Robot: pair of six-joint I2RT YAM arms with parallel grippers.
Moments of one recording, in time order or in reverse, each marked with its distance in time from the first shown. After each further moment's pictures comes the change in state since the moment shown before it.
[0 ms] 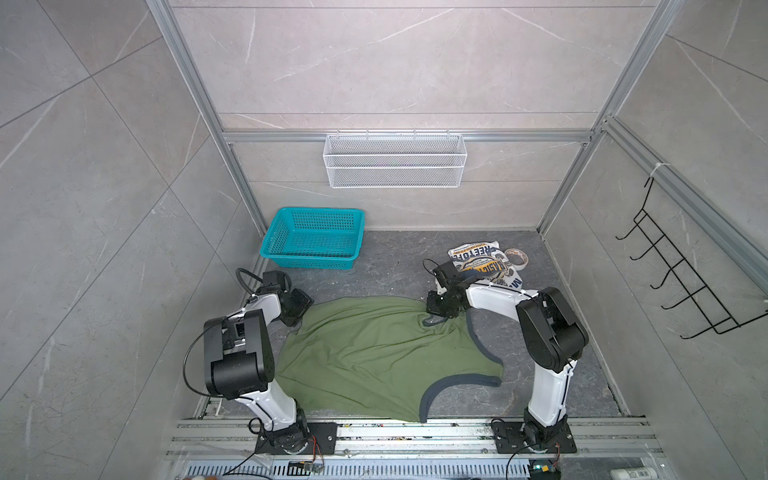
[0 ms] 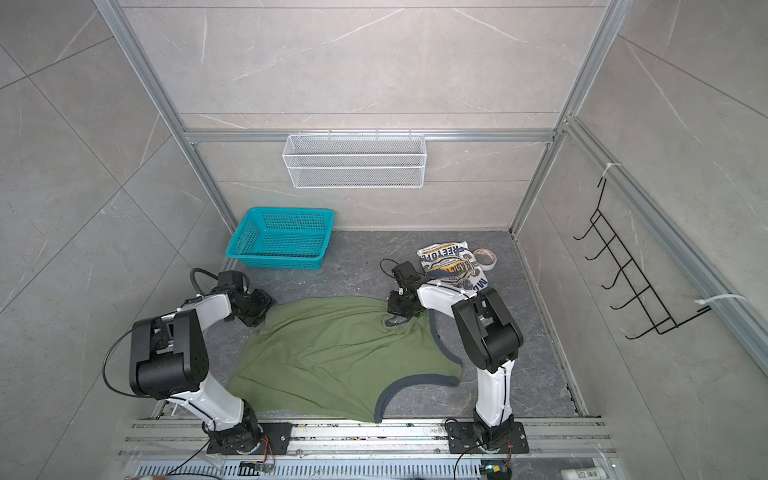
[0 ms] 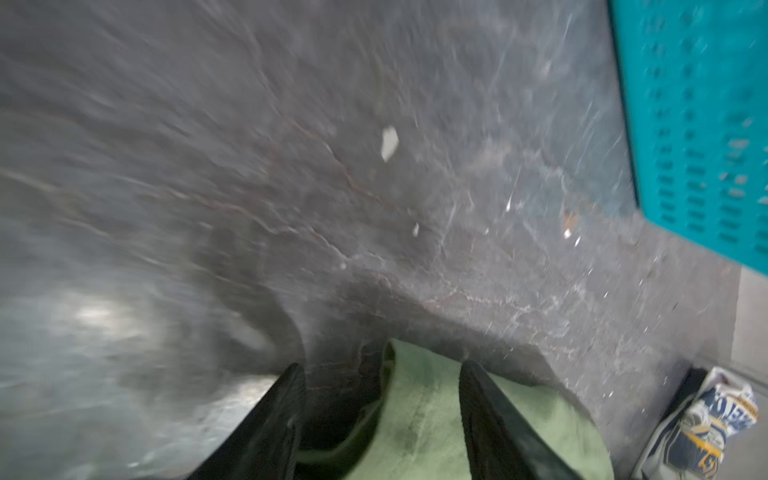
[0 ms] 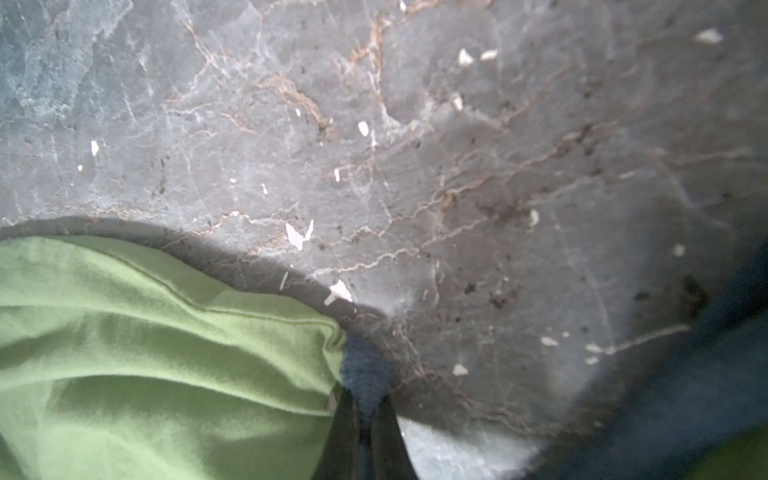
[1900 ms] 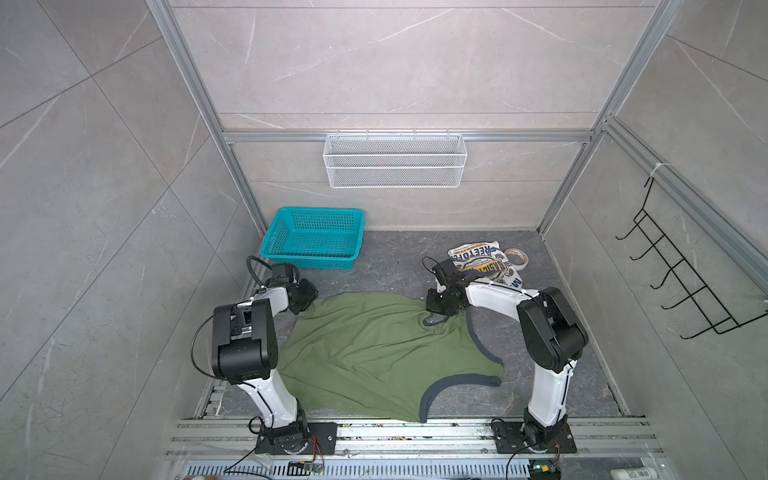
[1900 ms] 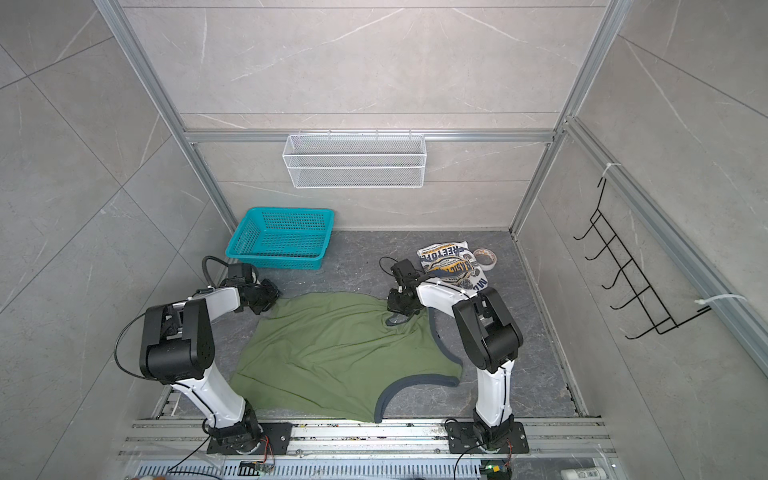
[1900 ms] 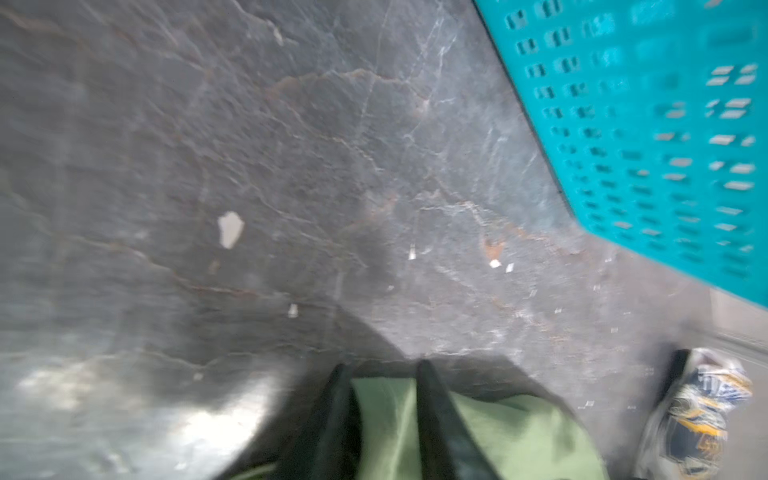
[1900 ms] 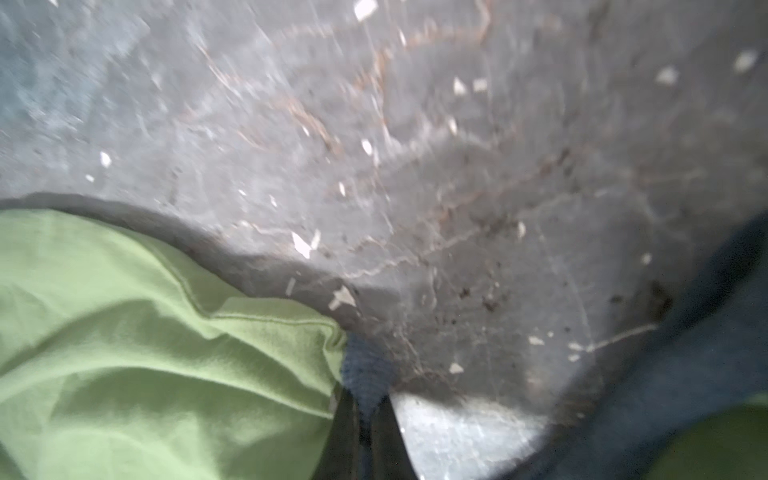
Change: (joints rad) left arm -0.039 0.090 0.074 0.148 0.023 0.025; right arm 0.004 0.006 0.061 -0.042 0.027 -0.008
